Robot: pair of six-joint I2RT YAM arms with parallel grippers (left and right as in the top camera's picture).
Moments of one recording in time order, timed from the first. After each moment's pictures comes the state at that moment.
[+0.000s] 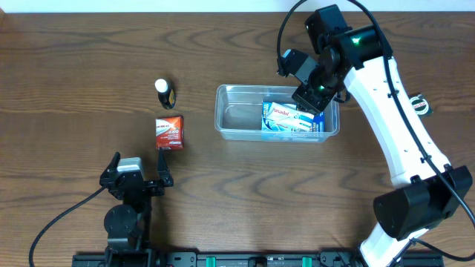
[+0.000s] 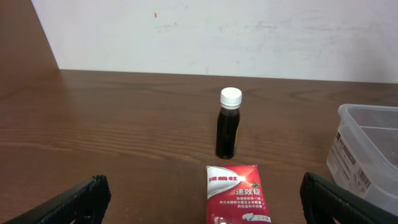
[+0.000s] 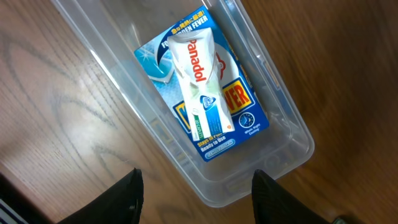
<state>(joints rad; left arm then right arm) -0.01 0.02 0.04 -0.14 -0.09 -0.03 0.34 1.86 1.91 -1.41 -0.09 -0.57</state>
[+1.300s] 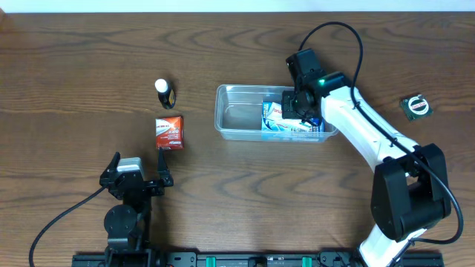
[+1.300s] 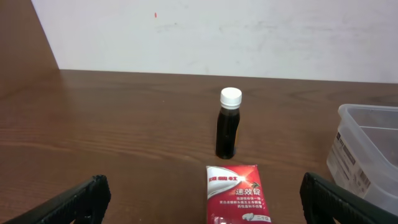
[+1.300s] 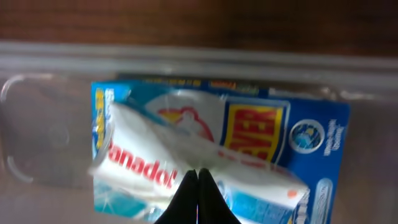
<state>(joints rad) -0.01 0.02 0.04 -0.14 -0.09 -0.03 0.39 1.86 1.38 -0.75 0.05 0.44</state>
